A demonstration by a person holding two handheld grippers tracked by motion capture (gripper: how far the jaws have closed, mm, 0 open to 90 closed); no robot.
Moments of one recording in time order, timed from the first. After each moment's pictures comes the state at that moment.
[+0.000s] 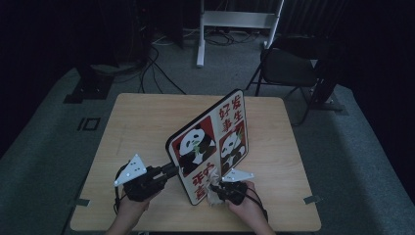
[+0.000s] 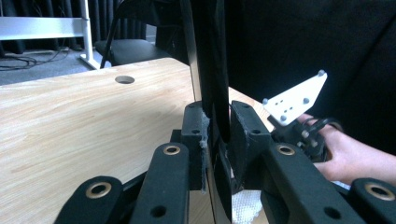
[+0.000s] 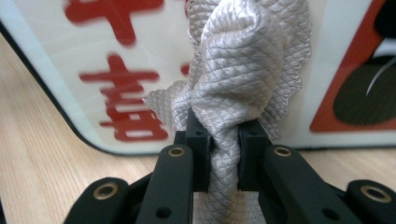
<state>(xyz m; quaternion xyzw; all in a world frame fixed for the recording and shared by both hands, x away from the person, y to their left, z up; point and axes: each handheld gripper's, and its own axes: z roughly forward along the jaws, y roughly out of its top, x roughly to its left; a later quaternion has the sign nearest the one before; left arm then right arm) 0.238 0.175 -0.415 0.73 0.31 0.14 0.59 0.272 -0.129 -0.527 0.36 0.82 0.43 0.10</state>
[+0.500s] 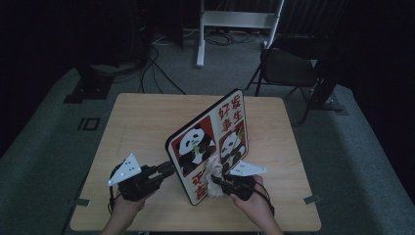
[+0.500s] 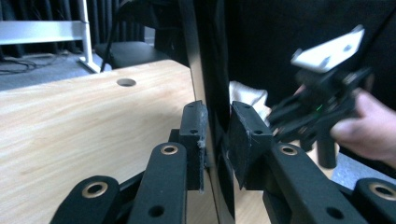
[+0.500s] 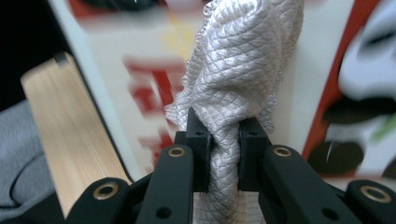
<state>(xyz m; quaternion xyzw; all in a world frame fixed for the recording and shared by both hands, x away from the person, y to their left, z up) 0.236 0.187 -0.409 0.73 0.31 0.14 0.59 0.264 -0.139 -0.467 0.34 0.79 0.50 0.11</state>
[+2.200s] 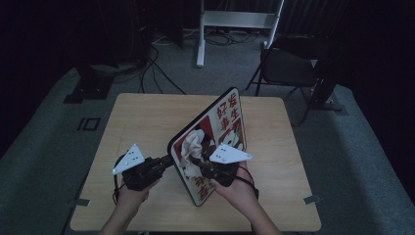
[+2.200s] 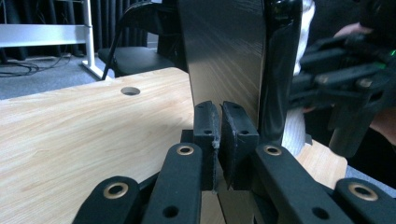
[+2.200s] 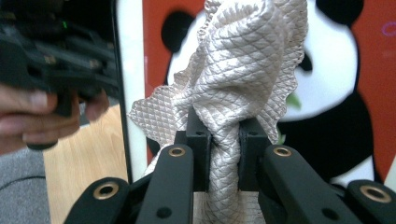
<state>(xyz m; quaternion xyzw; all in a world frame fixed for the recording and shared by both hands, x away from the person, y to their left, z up) 0.258 0.179 -0.403 0.72 0.31 0.14 0.60 0.271 -0.082 -0.389 0.25 0.78 0.55 0.18</state>
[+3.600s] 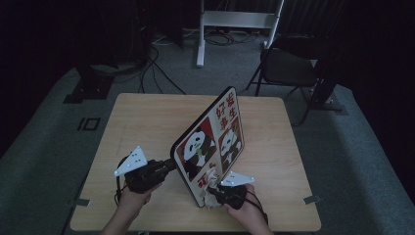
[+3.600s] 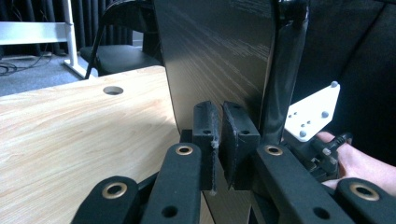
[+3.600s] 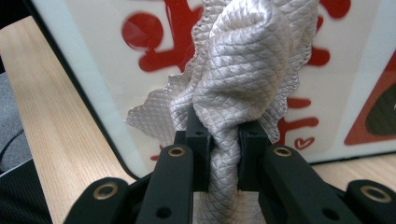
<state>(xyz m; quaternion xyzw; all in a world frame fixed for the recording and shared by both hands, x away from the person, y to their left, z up) 0.254 0.173 -0.403 0.73 0.29 0.12 0.61 0.256 -0.123 -0.512 0.34 0.82 0.45 0.10</state>
